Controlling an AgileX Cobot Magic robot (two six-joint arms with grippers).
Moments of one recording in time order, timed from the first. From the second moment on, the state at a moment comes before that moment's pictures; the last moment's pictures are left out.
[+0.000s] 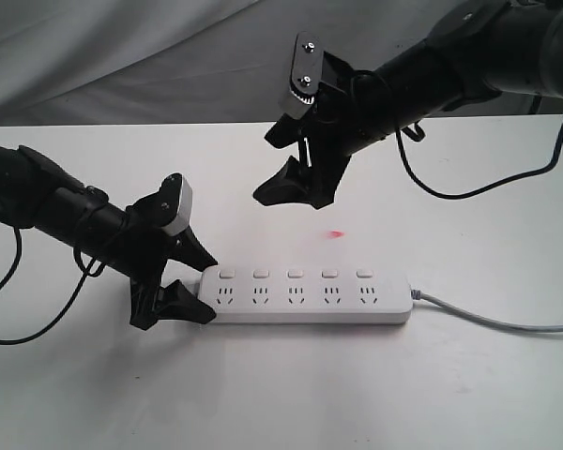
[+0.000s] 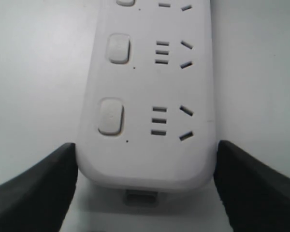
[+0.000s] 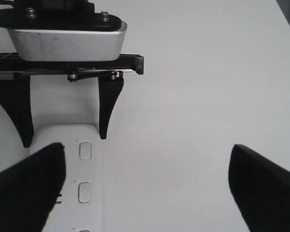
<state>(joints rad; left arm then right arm) -0.19 2.11 -1.13 -1.08 0.88 2.09 0.09 1.99 -1.51 0.95 0.86 -1.69</state>
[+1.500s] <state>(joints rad) -0.19 2.11 -1.13 -1.08 0.88 2.09 0.20 2.21 -1.51 1.09 0.64 -1.84</state>
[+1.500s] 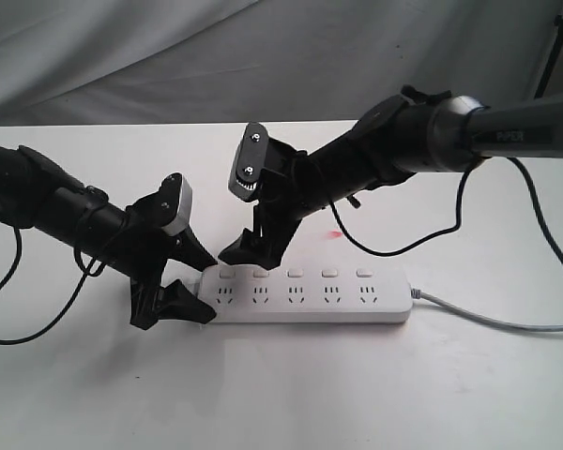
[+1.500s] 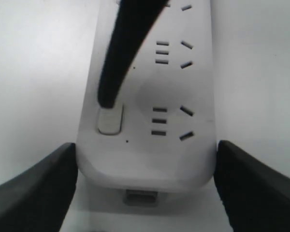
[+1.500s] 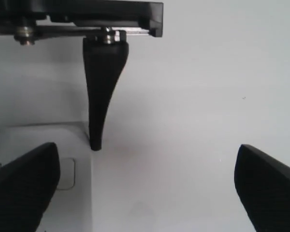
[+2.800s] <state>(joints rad) -0.19 2.11 -1.13 -1.08 0.88 2.09 0.23 2.26 -1.52 1.04 0.57 -1.81</state>
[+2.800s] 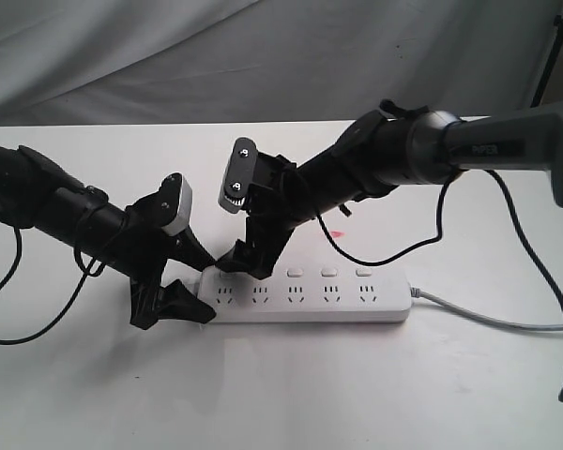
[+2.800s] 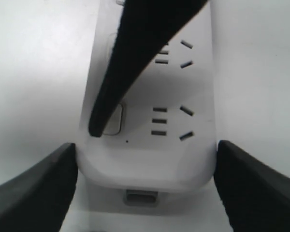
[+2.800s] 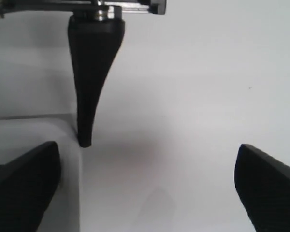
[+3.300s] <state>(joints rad) -0.19 2.11 -1.13 -1.08 0.88 2.09 0.26 2.26 -1.53 0.87 0.55 -1.70</state>
